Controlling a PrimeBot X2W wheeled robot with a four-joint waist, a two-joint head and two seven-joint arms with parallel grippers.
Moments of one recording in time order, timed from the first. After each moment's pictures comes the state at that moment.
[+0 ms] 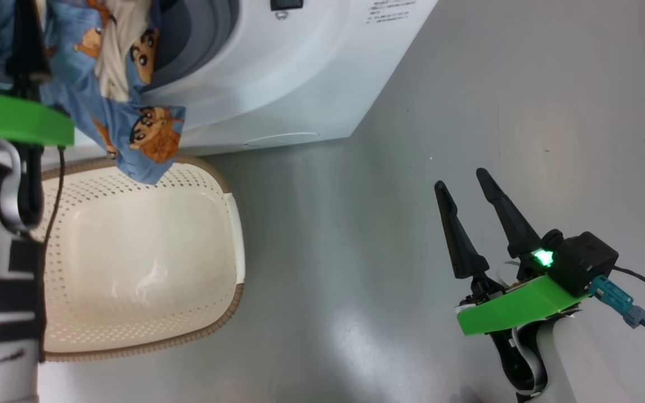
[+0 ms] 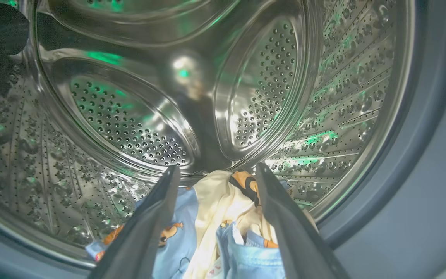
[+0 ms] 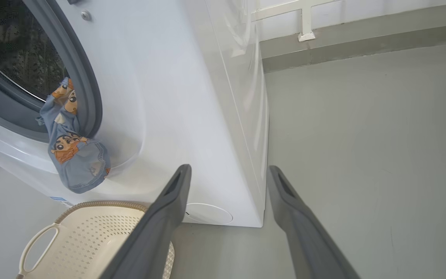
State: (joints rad) left arm -0.86 0.20 -0.03 0.40 -0.21 -0.06 -0.26; right arm -0.29 -0.06 0.17 0.10 0.30 0.13 -0.26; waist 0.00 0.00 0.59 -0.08
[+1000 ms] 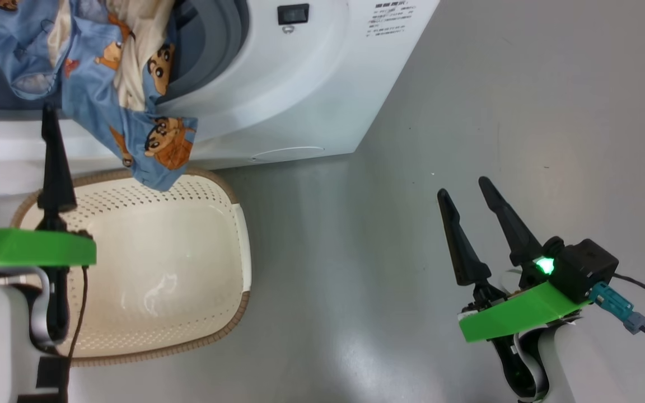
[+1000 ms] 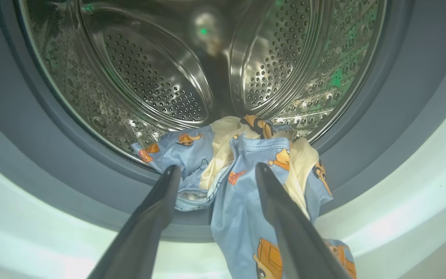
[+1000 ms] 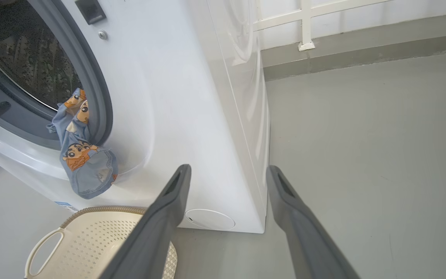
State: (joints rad) left arm -0.48 0.17 0.05 0.18 -0.22 -0.03 -0.26; right arm -0.27 -0.06 0.16 0.10 0.30 0.13 -0.26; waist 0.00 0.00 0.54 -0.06
